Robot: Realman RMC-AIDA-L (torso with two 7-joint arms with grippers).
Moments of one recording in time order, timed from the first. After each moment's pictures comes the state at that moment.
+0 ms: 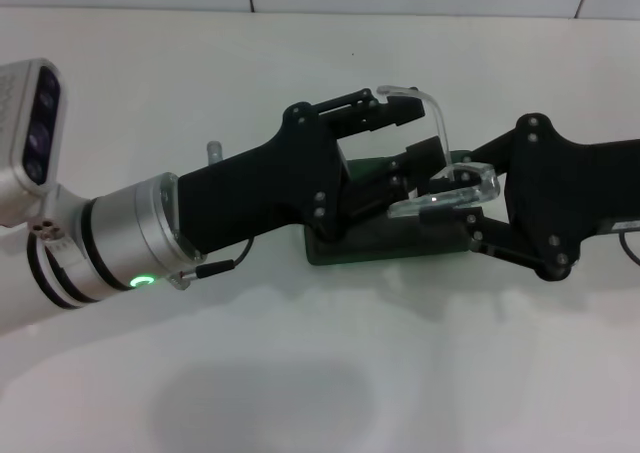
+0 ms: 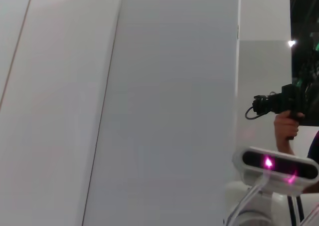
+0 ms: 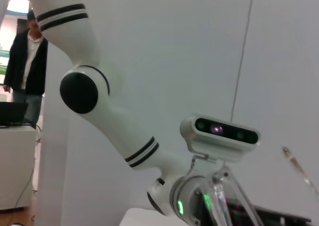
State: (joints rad) left arm -0.51 -2.10 1.47 0.35 0.91 1.71 -0.91; right arm 0.44 2.02 -1.21 -1.05 -1.49 -1.76 1.24
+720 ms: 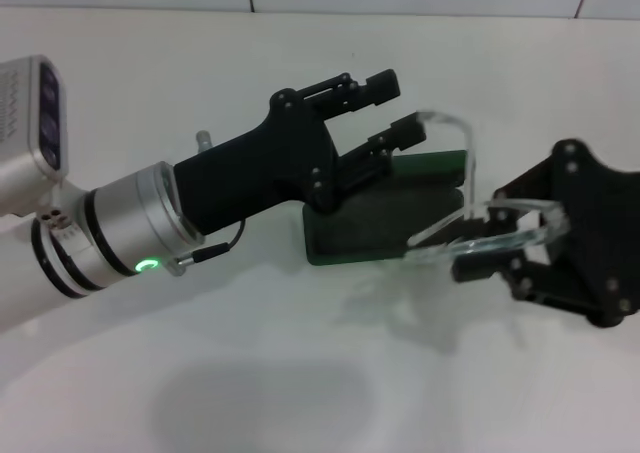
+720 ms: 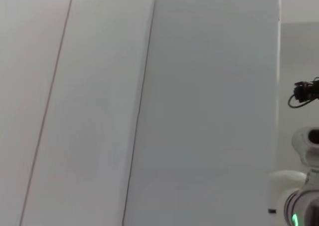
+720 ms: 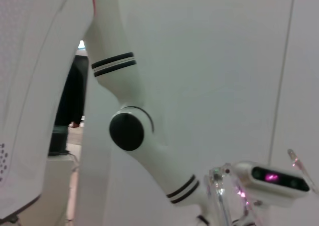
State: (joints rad) left arm -0.51 -2.10 1.47 0.35 0.87 1.61 -0.88; right arm 0.44 2.02 -1.16 -1.03 -1.46 -1.93 1.24
